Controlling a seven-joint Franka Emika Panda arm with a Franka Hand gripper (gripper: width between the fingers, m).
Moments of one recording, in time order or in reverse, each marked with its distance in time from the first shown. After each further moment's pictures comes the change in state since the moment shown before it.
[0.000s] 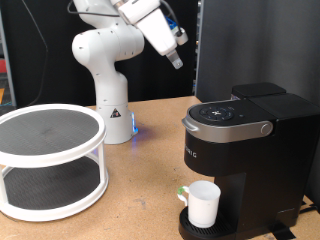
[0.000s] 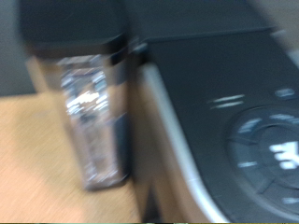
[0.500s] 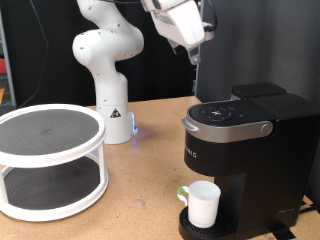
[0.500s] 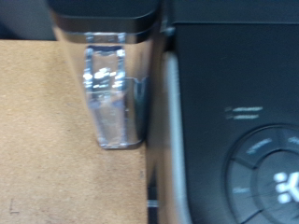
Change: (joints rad) arm 0.035 0.148 0.054 0.187 -0.125 -0.141 0.000
